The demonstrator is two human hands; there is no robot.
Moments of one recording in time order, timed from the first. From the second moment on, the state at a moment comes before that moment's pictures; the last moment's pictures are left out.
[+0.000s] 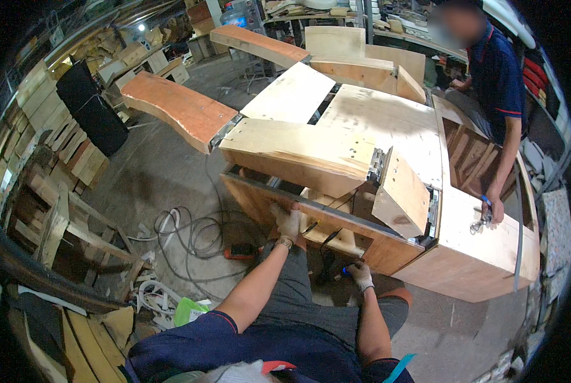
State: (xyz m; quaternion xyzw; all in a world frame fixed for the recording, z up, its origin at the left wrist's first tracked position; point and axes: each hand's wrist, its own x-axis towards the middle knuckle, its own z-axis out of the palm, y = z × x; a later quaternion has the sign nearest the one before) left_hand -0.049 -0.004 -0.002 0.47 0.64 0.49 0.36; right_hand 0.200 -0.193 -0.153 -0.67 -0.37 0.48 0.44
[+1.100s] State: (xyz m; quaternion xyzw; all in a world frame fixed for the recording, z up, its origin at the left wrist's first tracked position) left_hand -0.055 0.012 -0.029 0.49 0.61 0.53 0.32; right_hand 0.193 -0.190 -0.131 -0.62 -0.37 0.53 0.45
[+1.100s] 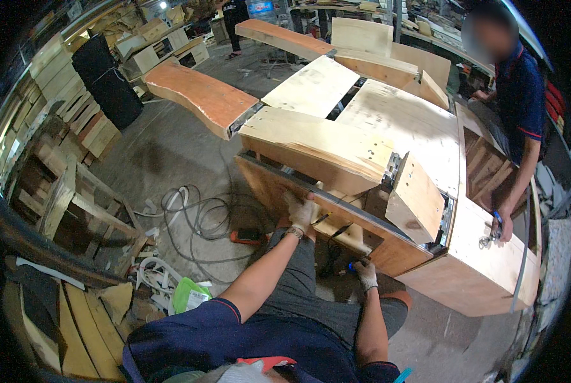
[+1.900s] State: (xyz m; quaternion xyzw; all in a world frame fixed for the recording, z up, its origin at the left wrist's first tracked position) left_hand -0.045 0.009 -0.022 0.50 0.63 0.50 0.31; right_hand 0.206 -0.194 -0.139 -0.66 -0.40 0.48 0.41
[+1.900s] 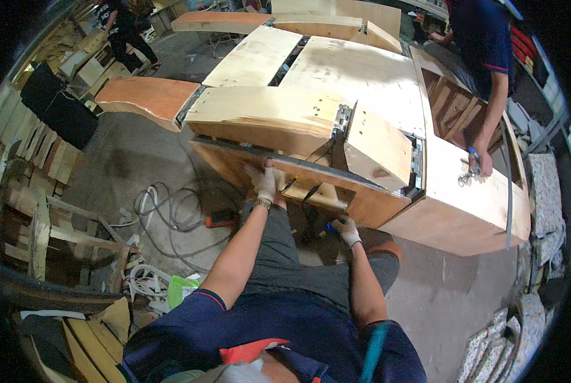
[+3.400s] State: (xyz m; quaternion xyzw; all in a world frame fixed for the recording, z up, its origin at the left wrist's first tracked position) left_hand -0.054 0.020 -0.055 0.48 0.63 0.53 0.30; right_hand 0.200 -0.184 -0.153 -0.61 -0.37 0.56 0.43
